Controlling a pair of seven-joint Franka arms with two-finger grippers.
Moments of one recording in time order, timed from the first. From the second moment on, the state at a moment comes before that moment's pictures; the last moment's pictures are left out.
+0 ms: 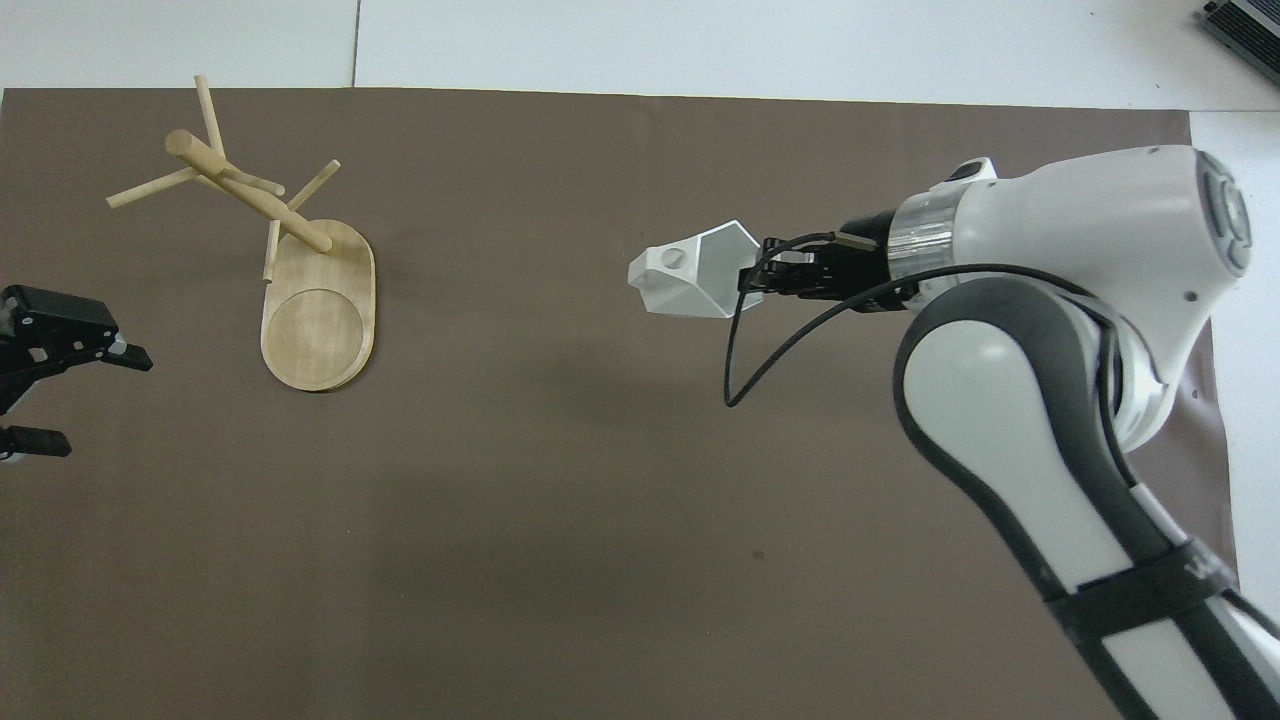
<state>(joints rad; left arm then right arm) 0.06 -0.15 0.01 -1.77 -0.28 1.52 -0.66 -0.07 0.16 0.40 -1.77 0.58 2.19 0.13</state>
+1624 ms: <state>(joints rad) 0.08 -0.21 -0.01 -2.01 -1.00 1.69 -1.34 -0.06 0.16 0.70 -1.65 0.87 2.26 0.28</state>
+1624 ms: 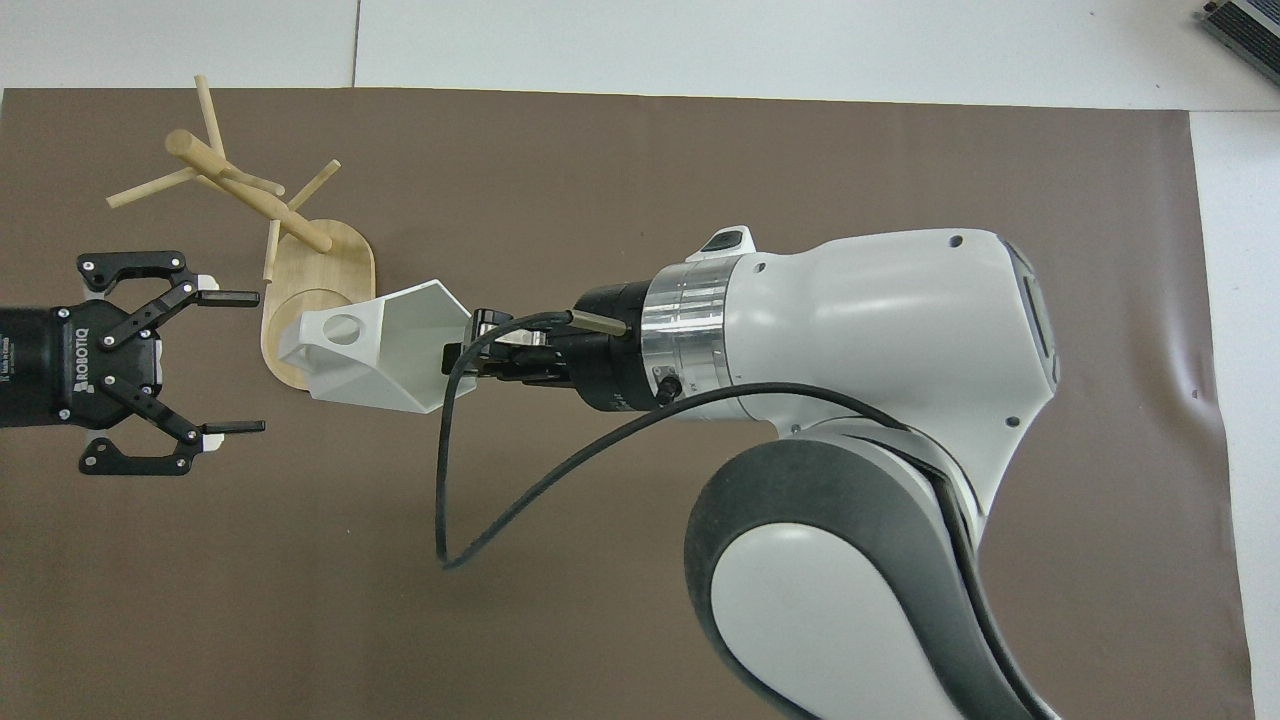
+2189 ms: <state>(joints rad) 0.07 -0.21 -0.10 -2.00 -1.02 1.81 -1.43 -0.06 0.16 0.70 -1.65 0.87 2.26 0.28</state>
